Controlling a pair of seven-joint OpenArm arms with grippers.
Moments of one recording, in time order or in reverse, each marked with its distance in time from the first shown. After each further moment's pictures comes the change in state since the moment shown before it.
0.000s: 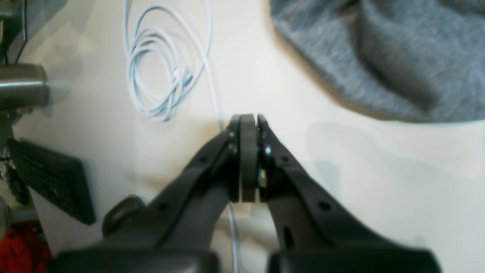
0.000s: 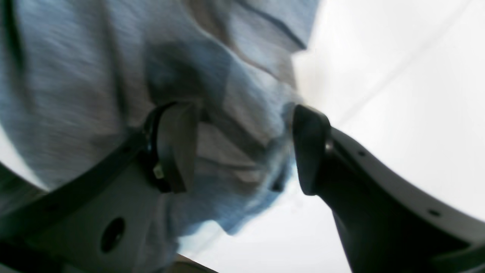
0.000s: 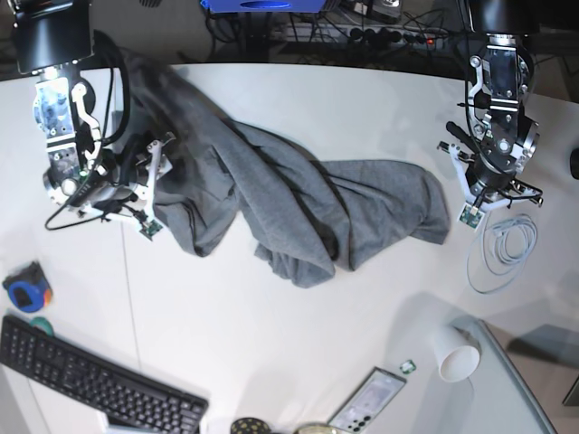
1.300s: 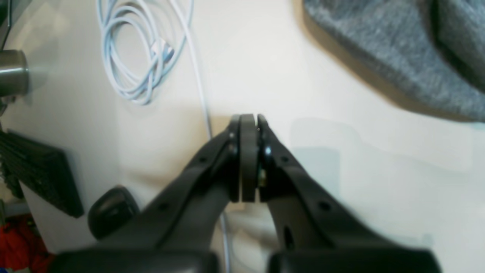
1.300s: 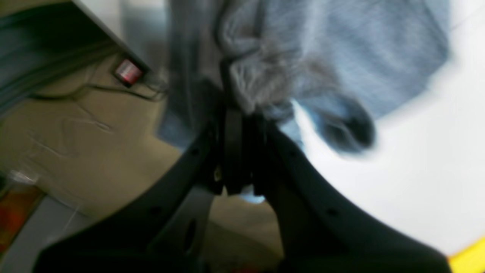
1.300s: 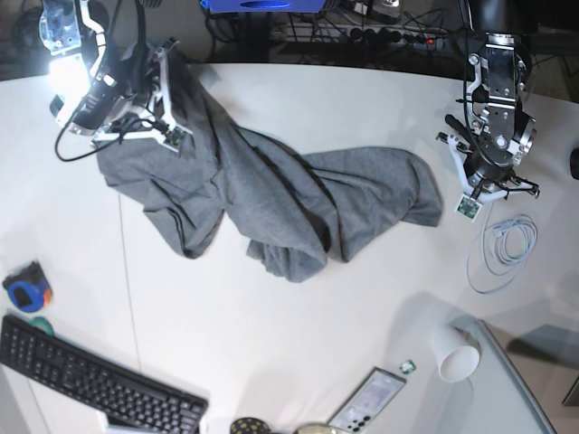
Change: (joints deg) left arm 0.1 0.0 0.4 -3.1 0.4 0.0 -0.2; right arm -18.1 -2.4 -0.5 19.7 2.2 8.6 -17.0
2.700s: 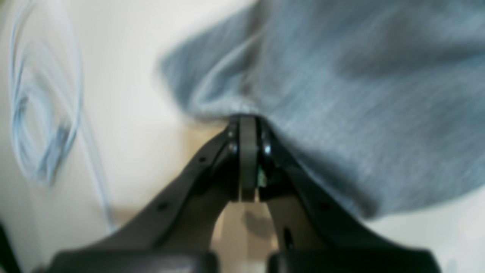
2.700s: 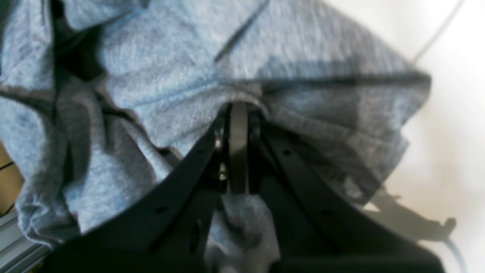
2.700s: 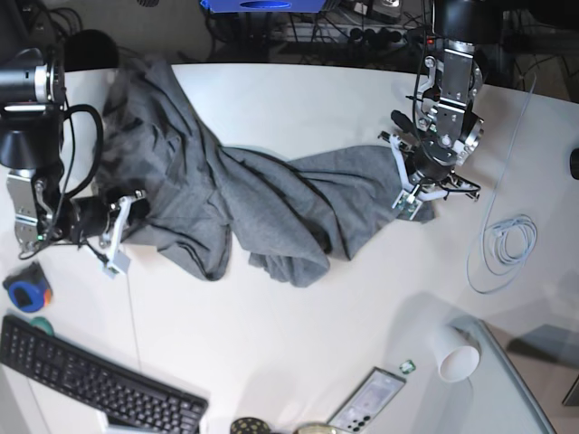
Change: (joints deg) left arm -3.5 5.6 9.8 -11.2 0.7 2.5 -11.0; right arm 40.7 5.9 7.2 -66.9 7.1 3.3 30.2
